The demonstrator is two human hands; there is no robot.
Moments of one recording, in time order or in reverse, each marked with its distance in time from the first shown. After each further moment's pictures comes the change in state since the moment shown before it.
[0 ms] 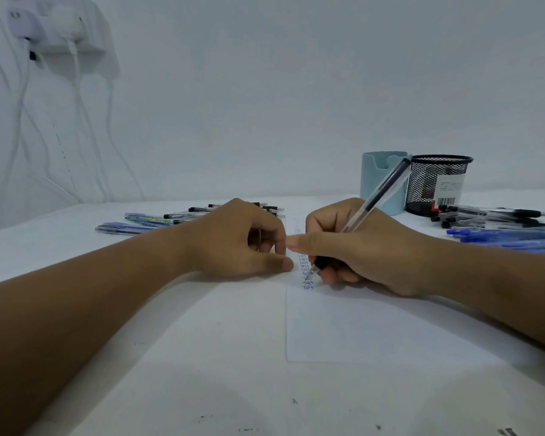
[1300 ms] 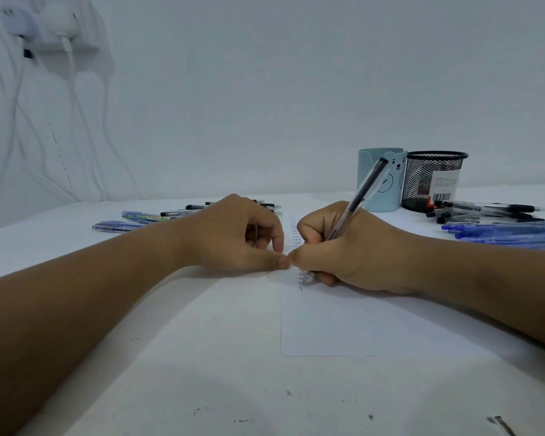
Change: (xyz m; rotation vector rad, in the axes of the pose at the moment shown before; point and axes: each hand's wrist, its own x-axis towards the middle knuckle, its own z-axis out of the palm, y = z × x) left_hand 0.000 0.006 -0.001 -0.013 -0.025 -0.074; right_hand 0.002 0.008 0.001 -0.274 0.018 -0.059
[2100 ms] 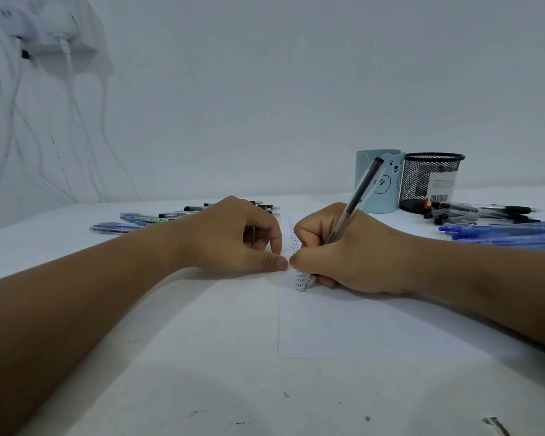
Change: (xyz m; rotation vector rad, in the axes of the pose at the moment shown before) left_hand 0.000 0.001 0.000 0.006 -0.009 -0.005; right_hand 0.000 0.000 -0.002 -0.009 -0.004 -0.031
